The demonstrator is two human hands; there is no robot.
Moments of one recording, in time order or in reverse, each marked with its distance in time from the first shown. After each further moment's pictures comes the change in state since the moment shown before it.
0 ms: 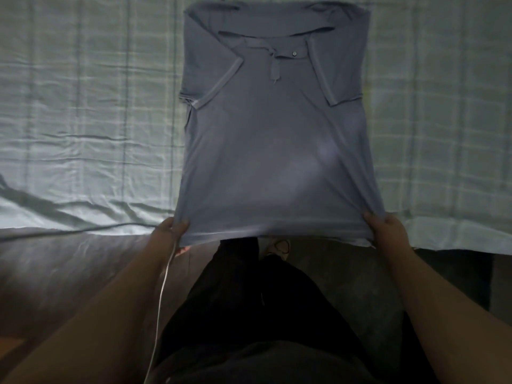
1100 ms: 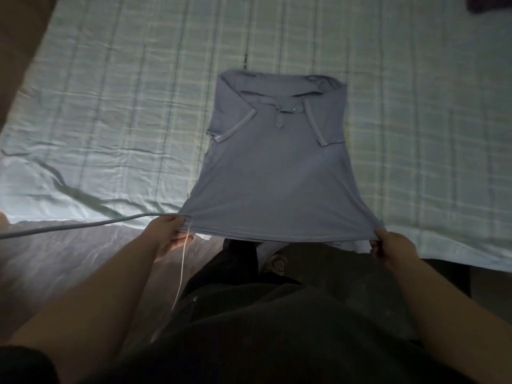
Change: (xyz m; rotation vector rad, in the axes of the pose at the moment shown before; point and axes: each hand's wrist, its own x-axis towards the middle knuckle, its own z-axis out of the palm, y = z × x) left_hand -0.099 0.050 -0.059 -0.186 -0.126 0.020; right_hand -0.104 -0.040 -0.064 0.347 0.030 0.175
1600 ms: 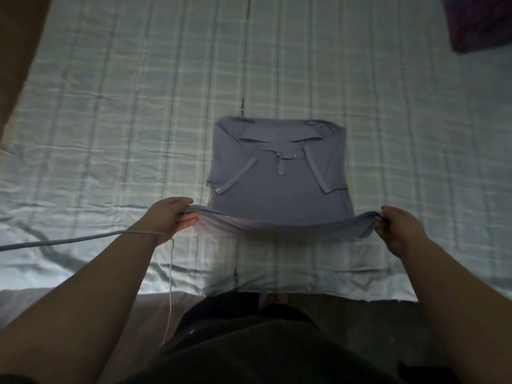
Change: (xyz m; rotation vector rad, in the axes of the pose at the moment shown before) left_hand 0.097 0.195 0.013 -0.141 -0.124 0.090; right_hand 0.016 -0.176 0.104 0.235 -0.004 -0.133
